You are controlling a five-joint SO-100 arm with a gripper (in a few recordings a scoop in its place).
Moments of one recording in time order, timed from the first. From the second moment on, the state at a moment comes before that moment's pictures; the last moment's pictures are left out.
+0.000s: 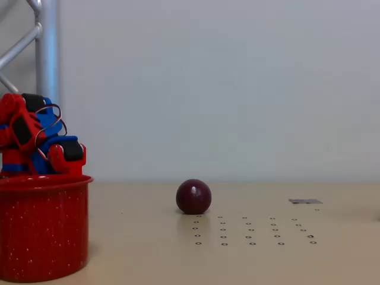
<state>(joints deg) 21.9 184.6 170.2 72.1 -0.8</state>
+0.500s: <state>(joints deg) 20.3 184.6 170.2 72.1 -2.1</state>
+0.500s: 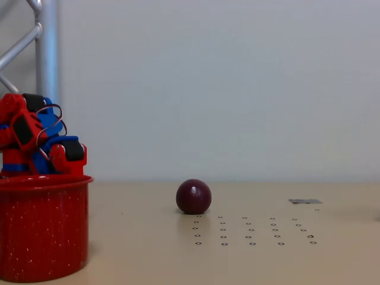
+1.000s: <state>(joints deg) 15.2 173.4 160.0 63.5 -7.9</state>
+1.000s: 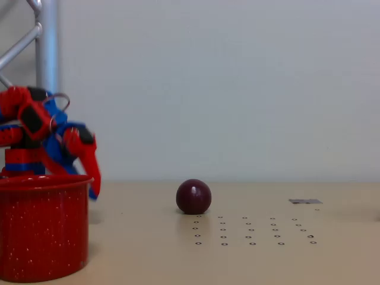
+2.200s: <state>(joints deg) 12.0 109.8 117.4 35.6 -65.0</state>
